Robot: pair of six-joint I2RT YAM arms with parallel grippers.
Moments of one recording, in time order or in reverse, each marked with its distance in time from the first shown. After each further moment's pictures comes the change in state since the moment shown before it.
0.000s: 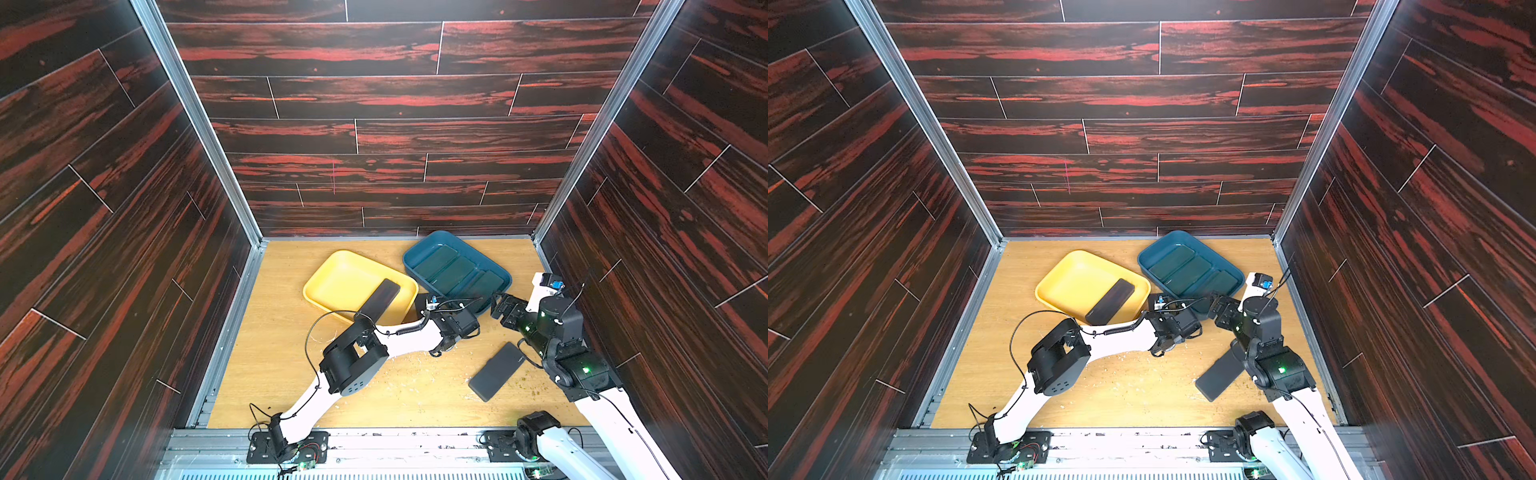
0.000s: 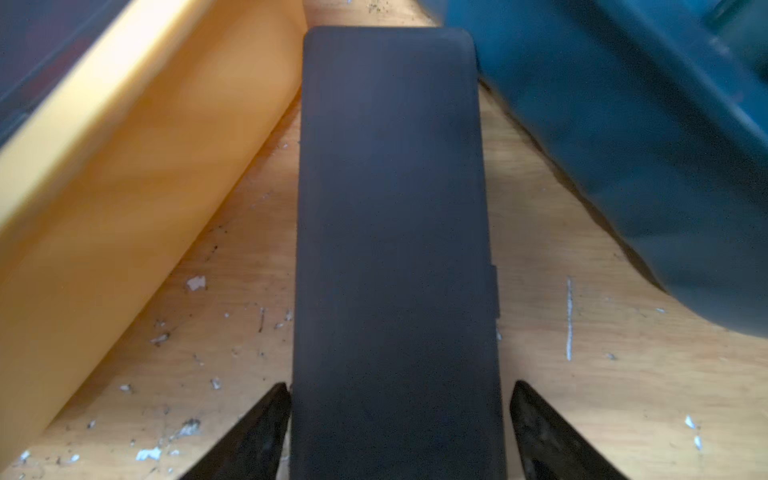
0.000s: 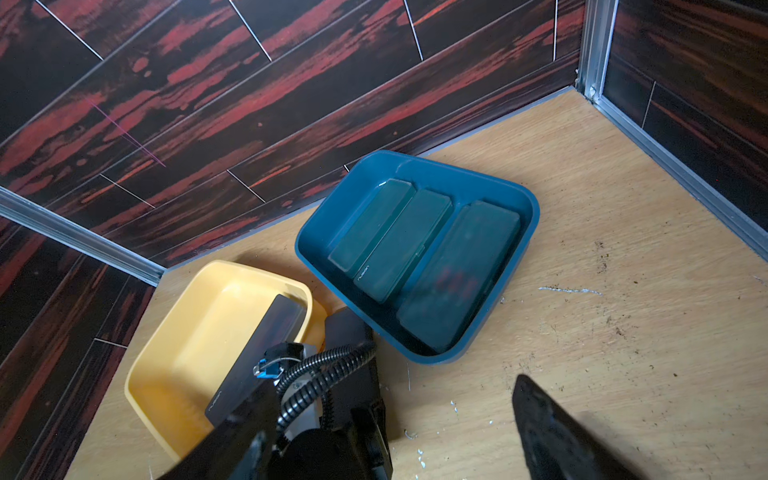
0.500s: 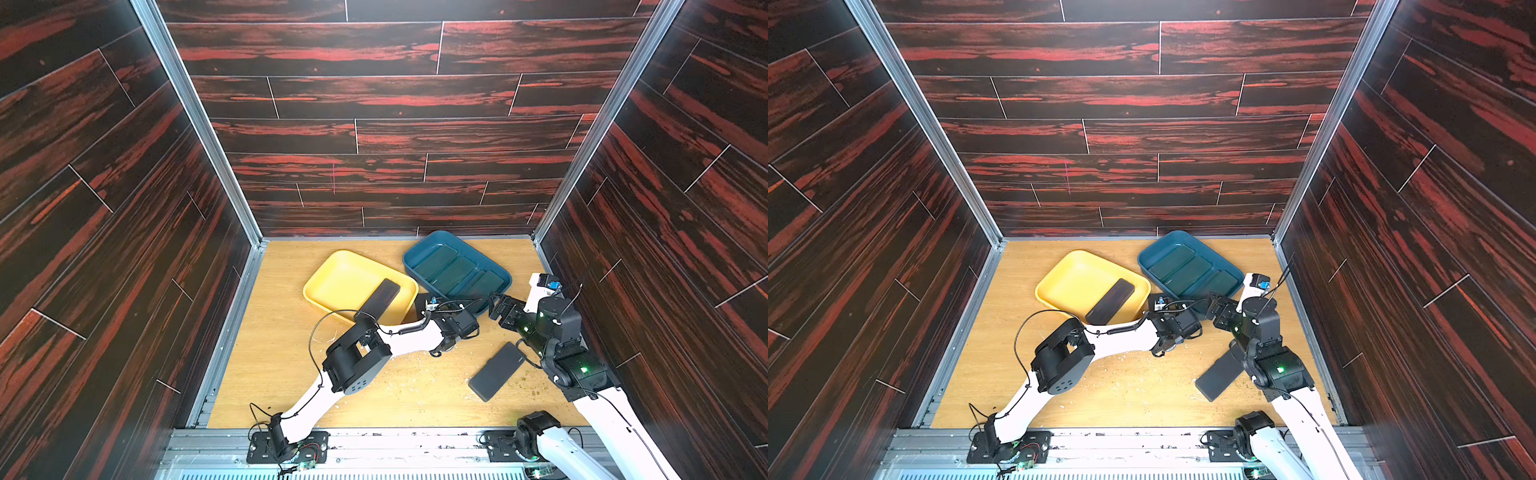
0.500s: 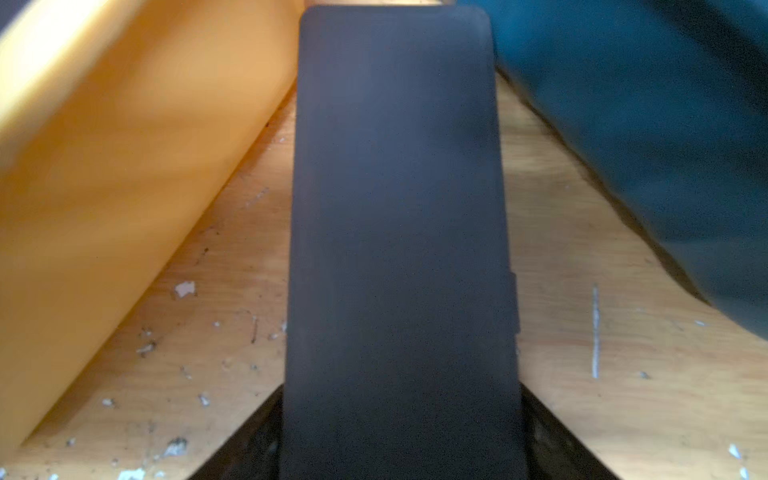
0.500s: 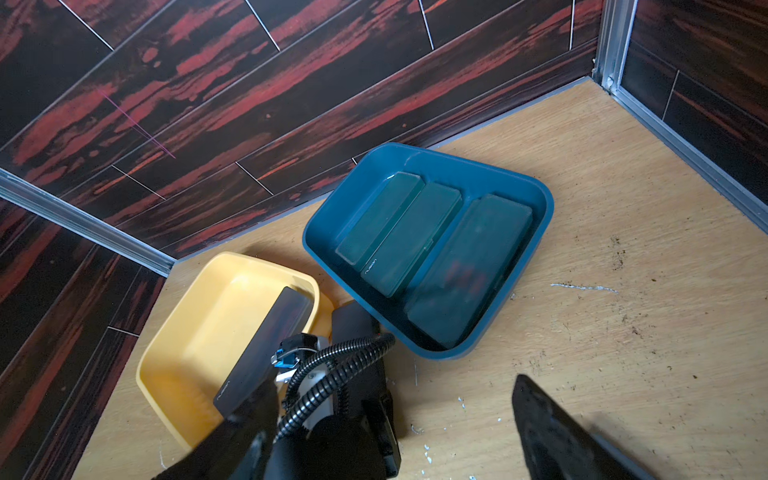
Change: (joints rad) left arm 0.014 0.033 0.016 -0.005 -0.005 0.002; right arm 0.000 0.002 -0.013 0.017 -0.032 0.000
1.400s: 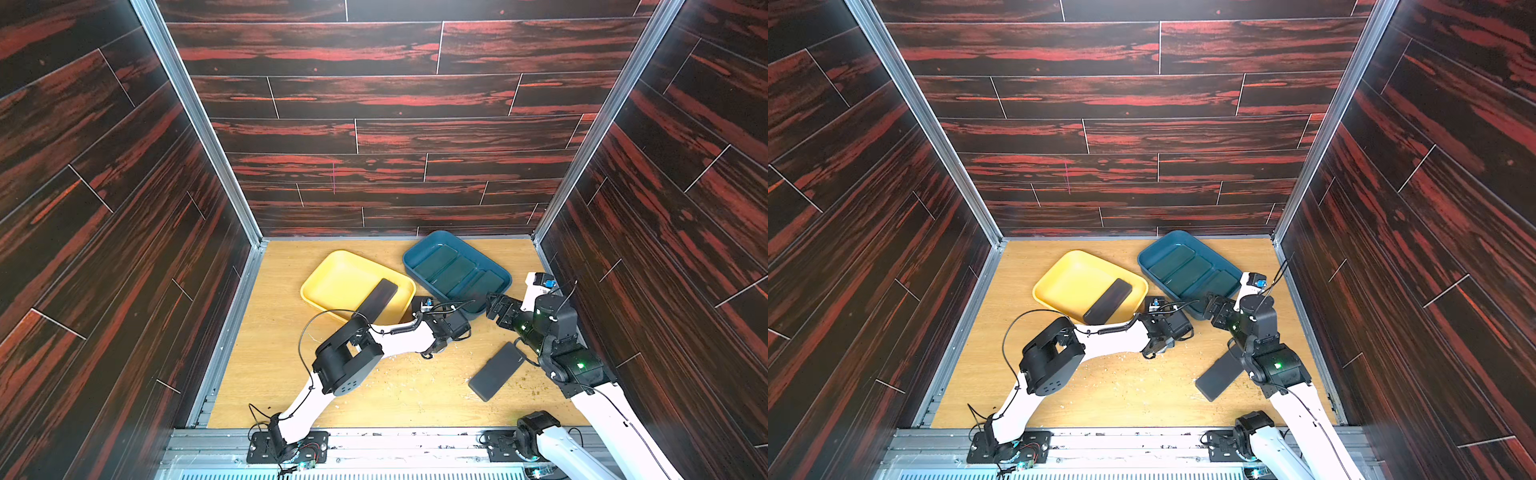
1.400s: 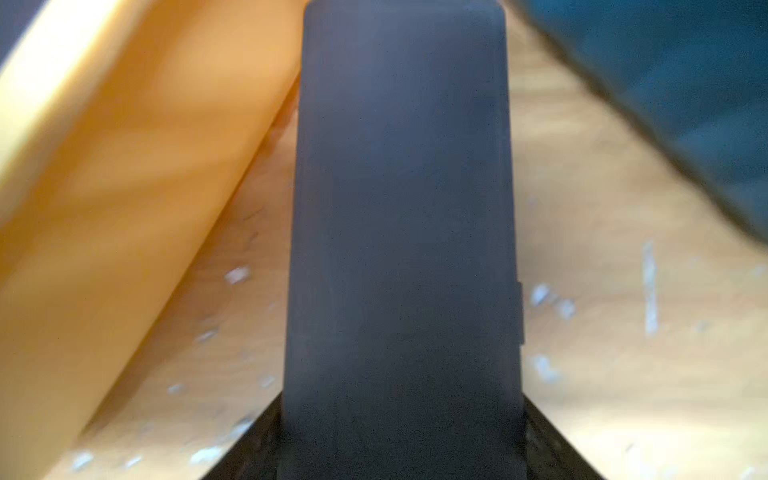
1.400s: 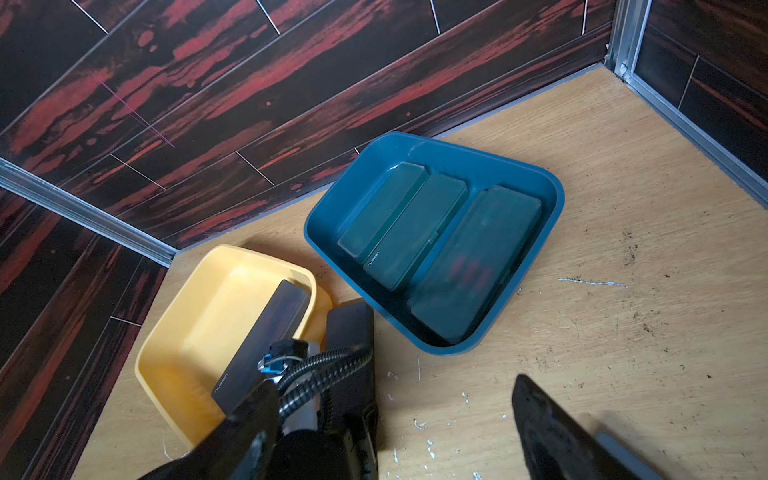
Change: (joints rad) left arm 0.006 -0.115 -0.174 0.043 0.038 0.098; right arm 0.000 0.027 0.002 0.006 -0.020 0.000
